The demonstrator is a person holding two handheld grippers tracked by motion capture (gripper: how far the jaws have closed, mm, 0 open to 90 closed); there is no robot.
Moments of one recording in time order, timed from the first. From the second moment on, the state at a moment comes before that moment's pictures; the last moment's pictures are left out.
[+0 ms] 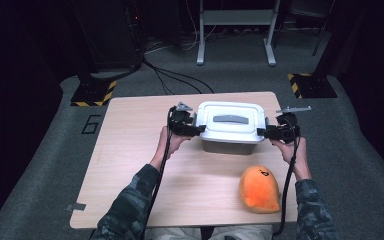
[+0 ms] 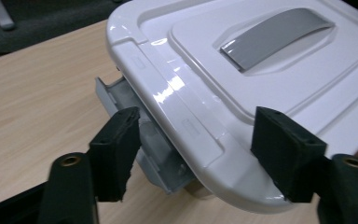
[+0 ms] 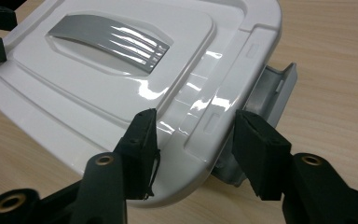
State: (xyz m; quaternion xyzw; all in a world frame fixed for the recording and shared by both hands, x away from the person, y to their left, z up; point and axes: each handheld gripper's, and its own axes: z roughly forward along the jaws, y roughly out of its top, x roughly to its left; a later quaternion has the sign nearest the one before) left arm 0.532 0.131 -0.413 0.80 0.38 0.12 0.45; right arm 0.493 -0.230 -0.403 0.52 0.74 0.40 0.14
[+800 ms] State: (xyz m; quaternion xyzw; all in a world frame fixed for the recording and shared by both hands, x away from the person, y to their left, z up) left arm 0.506 0.147 -0.413 0.79 0.40 0.09 0.45; right arm 0.496 -0.224 -0.406 0.51 0.74 0.42 0.11
